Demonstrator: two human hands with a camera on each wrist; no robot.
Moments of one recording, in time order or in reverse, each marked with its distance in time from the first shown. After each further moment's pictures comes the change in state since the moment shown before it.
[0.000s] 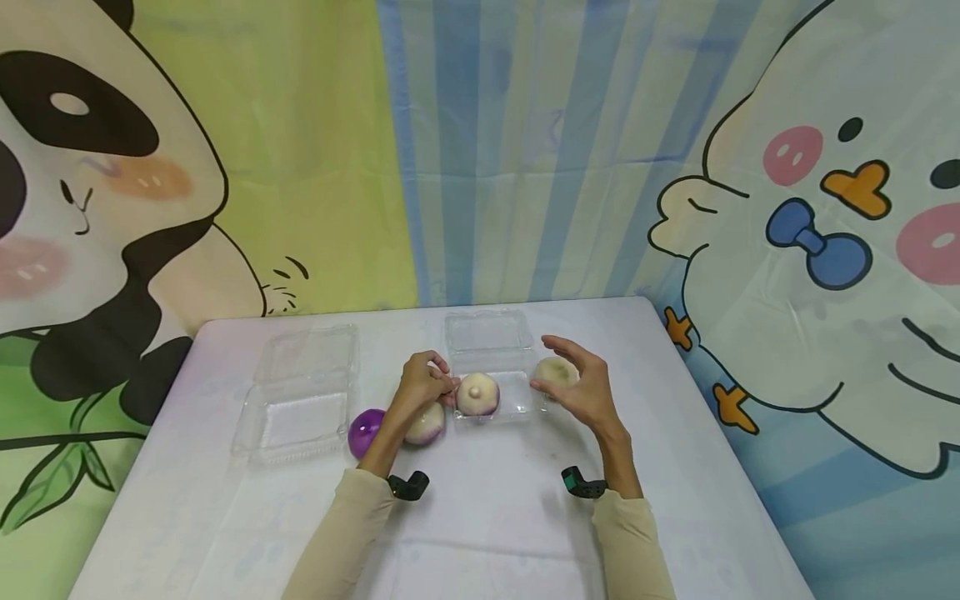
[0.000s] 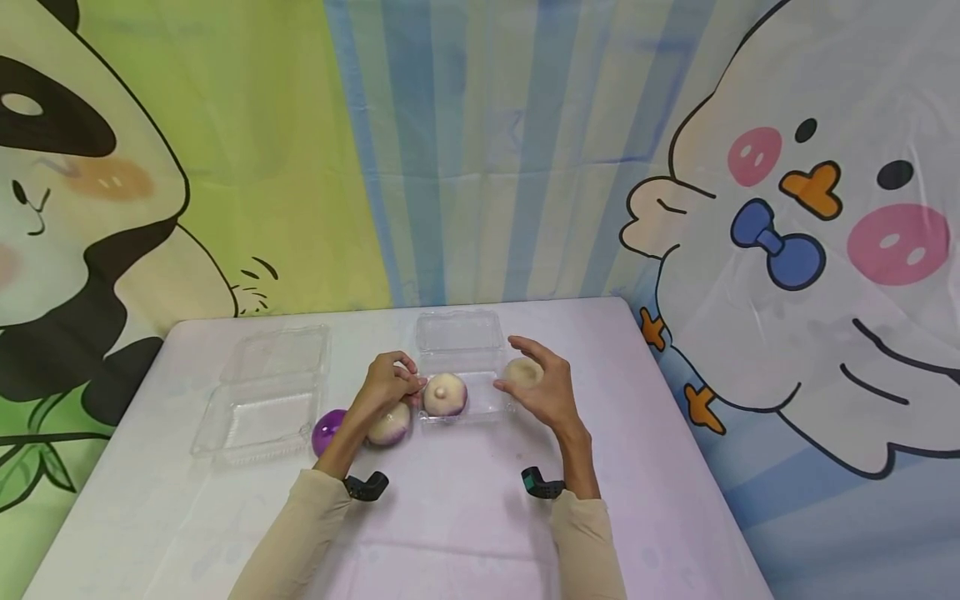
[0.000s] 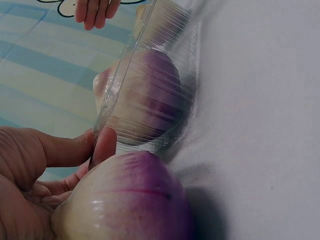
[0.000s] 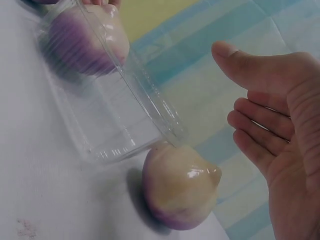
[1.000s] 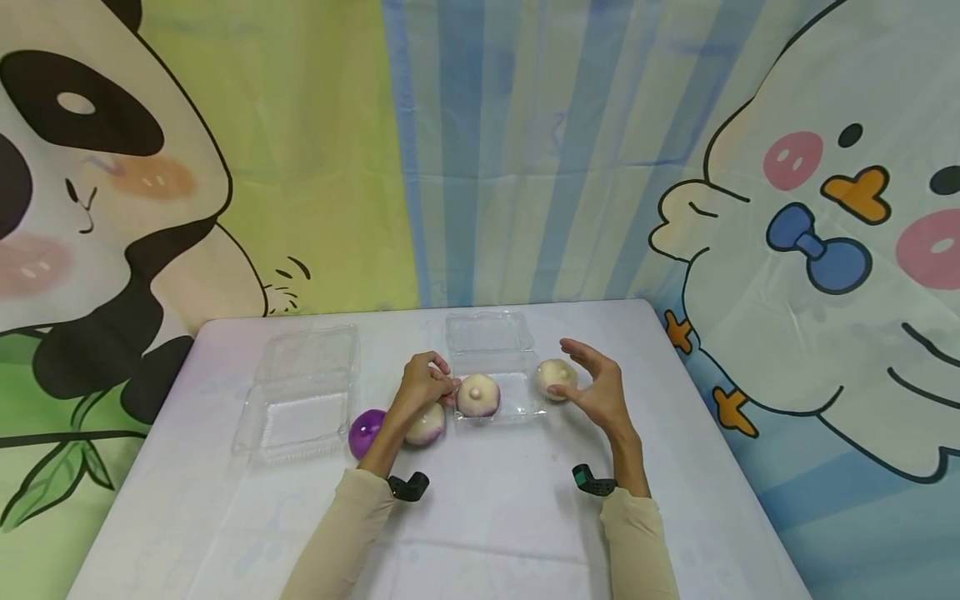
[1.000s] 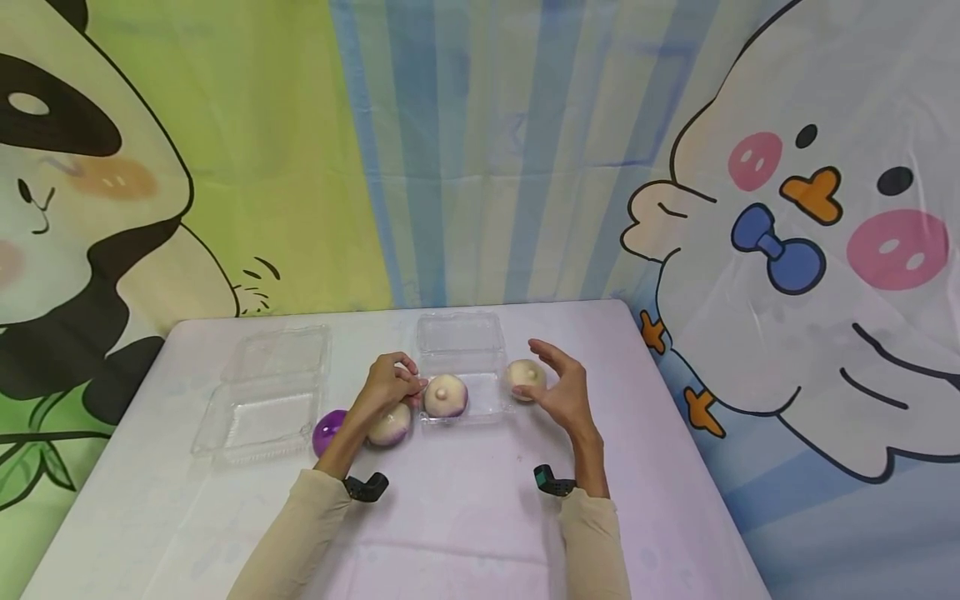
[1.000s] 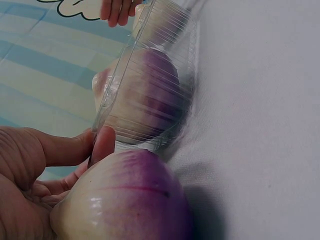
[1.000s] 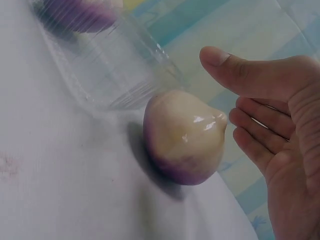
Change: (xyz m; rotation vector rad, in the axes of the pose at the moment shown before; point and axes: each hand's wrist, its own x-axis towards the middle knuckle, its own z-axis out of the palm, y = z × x) left_hand 0.001 -0.001 0.000 -0.003 0.001 -0.013; right_hand -0.007 0.026 -0.015 0.054 0.025 0.091
